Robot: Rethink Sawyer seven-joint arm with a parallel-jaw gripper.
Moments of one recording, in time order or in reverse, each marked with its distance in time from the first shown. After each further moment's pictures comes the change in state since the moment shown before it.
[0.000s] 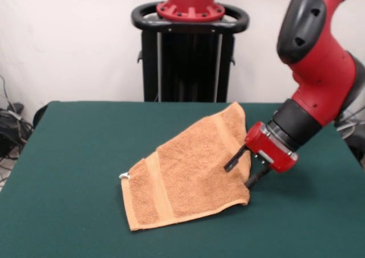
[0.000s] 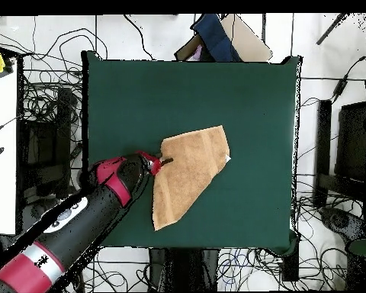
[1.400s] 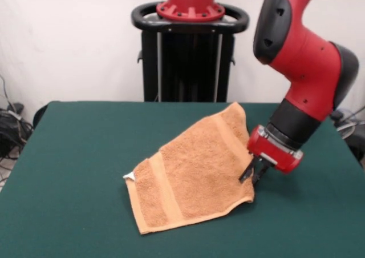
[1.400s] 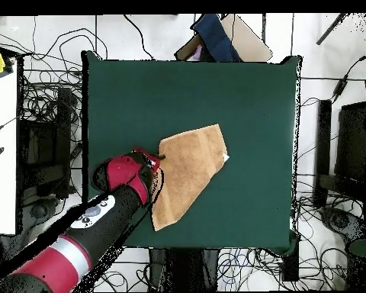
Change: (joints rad) arm -0.115 -0.167 0.202 0.105 -0.002 -0.129 0.000
